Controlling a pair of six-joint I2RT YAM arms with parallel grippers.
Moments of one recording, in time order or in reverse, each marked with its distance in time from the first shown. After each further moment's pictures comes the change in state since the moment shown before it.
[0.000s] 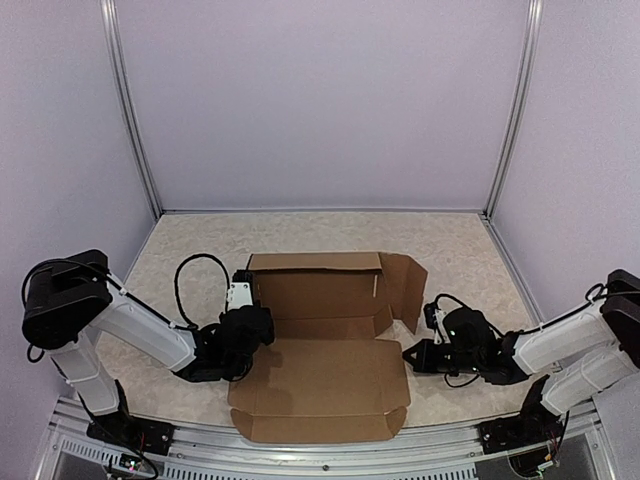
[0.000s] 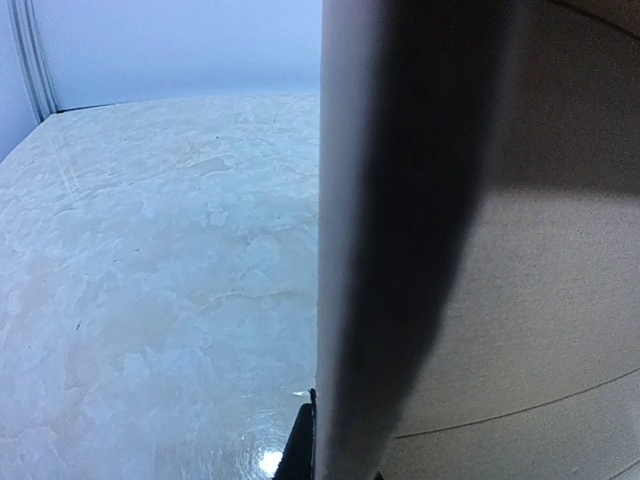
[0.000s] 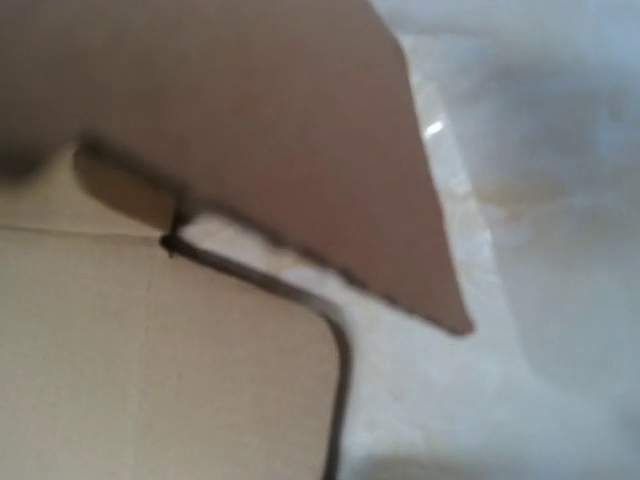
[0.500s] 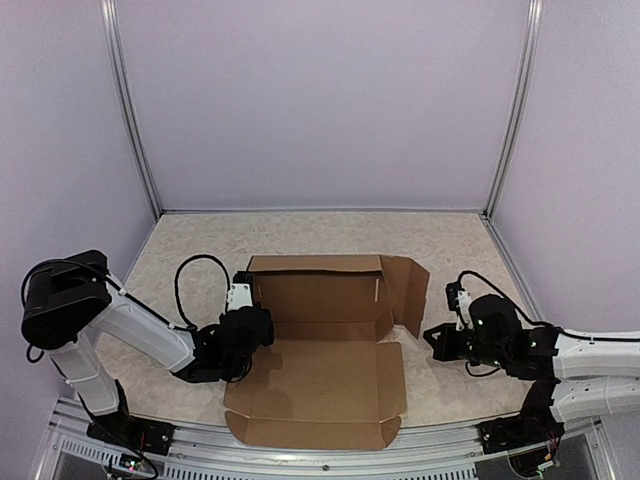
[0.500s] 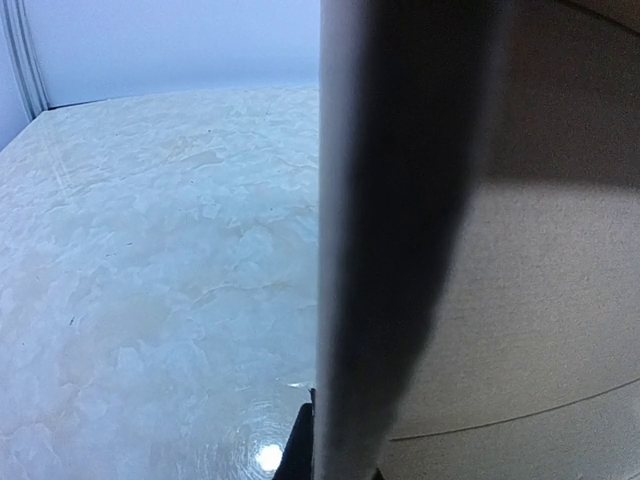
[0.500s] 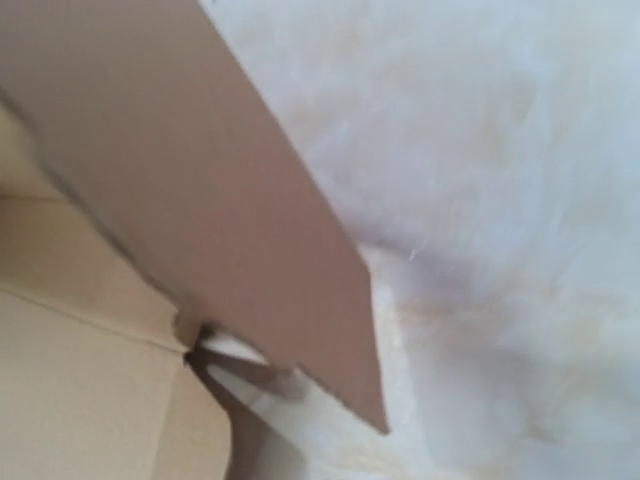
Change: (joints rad) left arm 0.000 -0.005 -0.011 0.000 0.023 -0.002; right arm 0.003 -0.425 0.041 -0.392 0.155 -0.140
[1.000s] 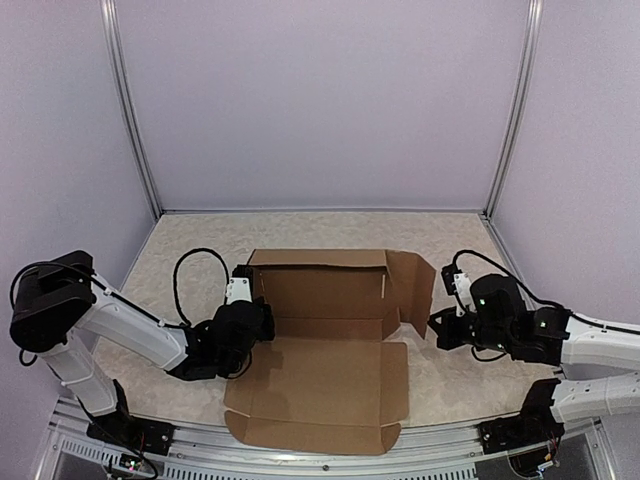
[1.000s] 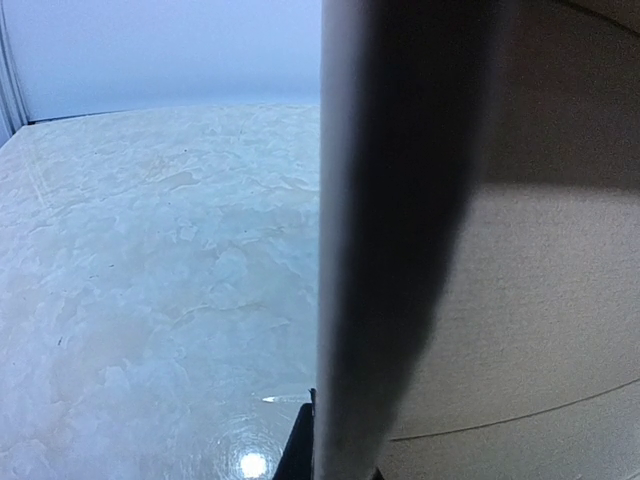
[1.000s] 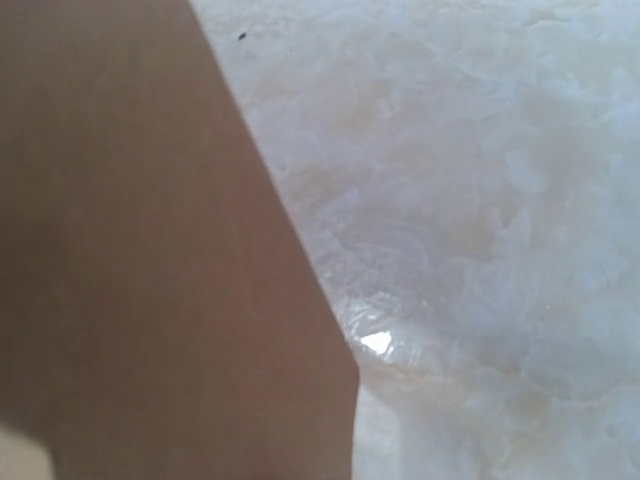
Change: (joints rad) left arm 0.000 -0.066 -0.004 0.008 0.050 0.036; right arm 0.000 -0.049 0.172 -0.232 0.046 -0.192
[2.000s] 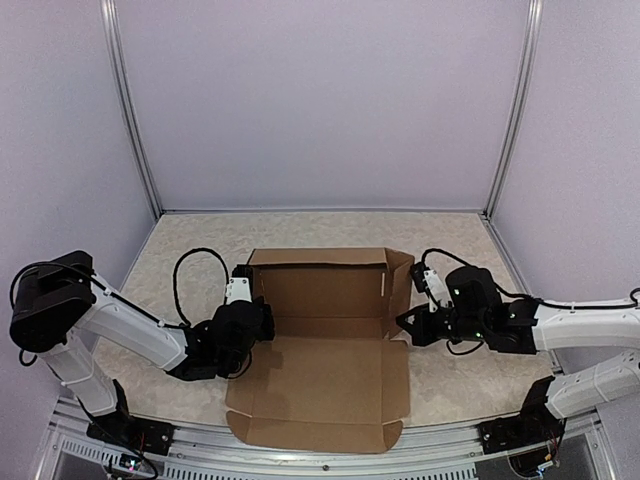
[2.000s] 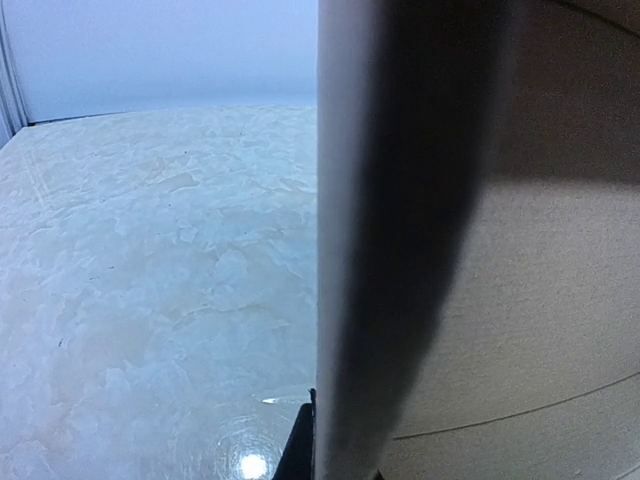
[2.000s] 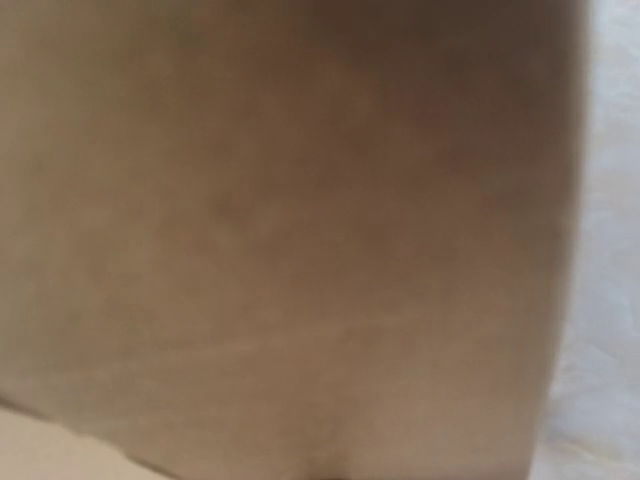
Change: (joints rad) left arm 0.000 -0.002 -0.003 0.008 0.002 0.007; right arm -0.002 0.262 0.063 0.226 -0.207 -0.022
